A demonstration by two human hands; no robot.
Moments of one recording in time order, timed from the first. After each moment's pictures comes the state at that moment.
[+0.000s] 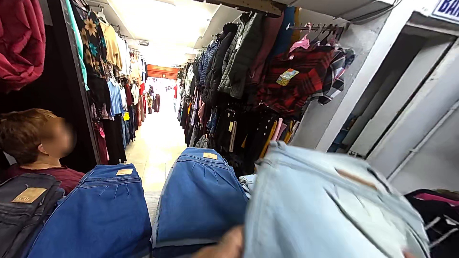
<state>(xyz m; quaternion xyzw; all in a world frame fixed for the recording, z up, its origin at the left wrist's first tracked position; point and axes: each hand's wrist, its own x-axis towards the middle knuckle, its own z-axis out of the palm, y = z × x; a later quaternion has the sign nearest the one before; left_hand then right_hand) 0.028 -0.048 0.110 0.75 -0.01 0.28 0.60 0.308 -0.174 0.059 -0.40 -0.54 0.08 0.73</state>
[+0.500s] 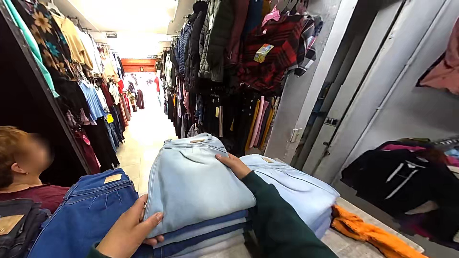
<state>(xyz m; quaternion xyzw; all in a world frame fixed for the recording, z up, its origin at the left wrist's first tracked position) -0.023 0.040 0.078 0.70 0.41 0.24 0.52 0.306 0.037 0.073 -0.56 -0.47 0.35 0.58</state>
